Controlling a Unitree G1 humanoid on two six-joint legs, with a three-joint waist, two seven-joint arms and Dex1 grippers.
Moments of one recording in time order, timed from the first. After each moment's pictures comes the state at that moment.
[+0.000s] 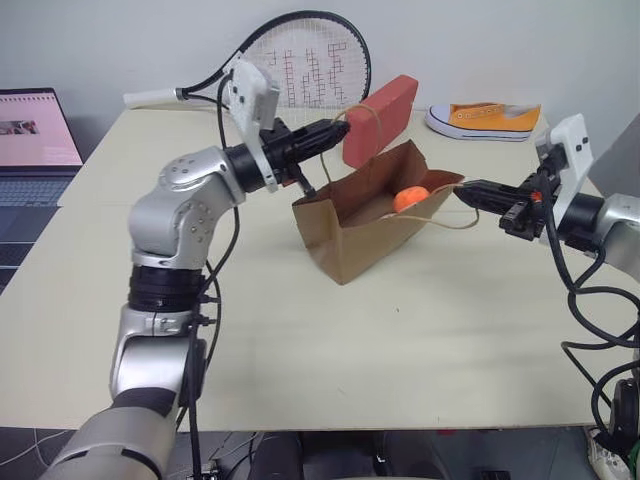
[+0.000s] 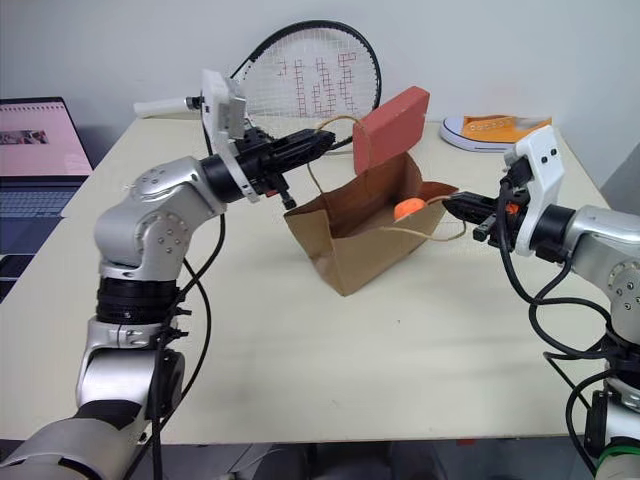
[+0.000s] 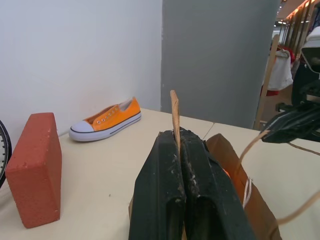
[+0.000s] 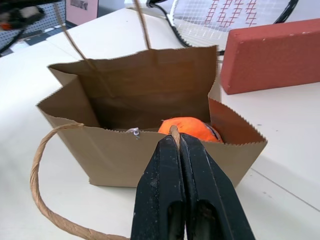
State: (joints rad) left arm -0.94 0.41 0.03 0.12 -0.53 0.55 -0.80; right arm -0.64 -0.78 -0.28 -0.37 0.73 1.15 0.66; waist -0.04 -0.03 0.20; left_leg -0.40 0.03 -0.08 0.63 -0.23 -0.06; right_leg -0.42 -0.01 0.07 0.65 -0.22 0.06
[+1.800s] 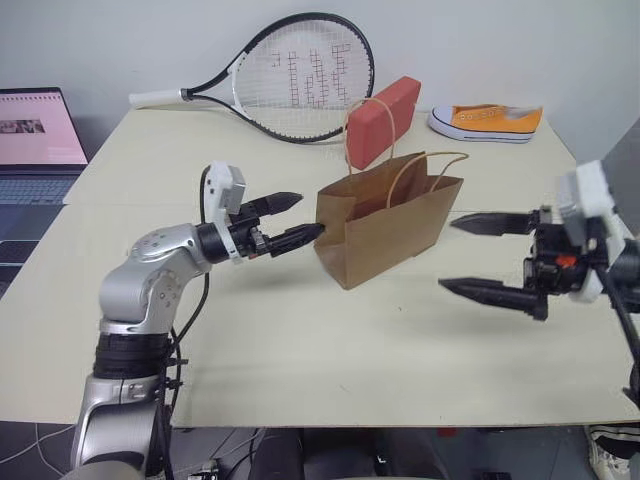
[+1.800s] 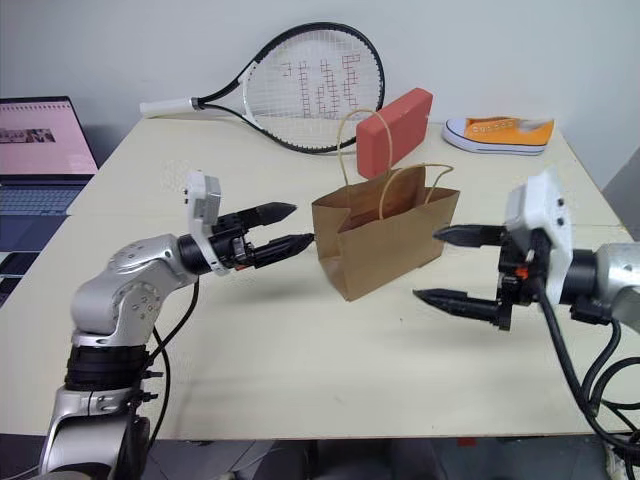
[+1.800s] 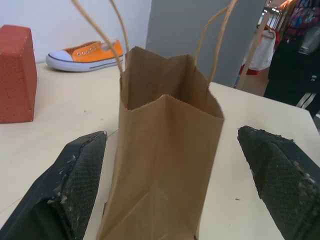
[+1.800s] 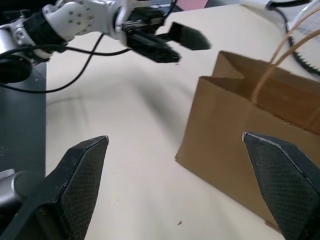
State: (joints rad) left arm -0.57 0.54 0.09 0.00 -0.58 0.56 -0.99; right arm -0.34 -1.00 -0.34 -0.63 0.96 0.93 0.90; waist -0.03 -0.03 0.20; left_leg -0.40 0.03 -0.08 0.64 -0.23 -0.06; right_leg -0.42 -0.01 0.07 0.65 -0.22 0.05
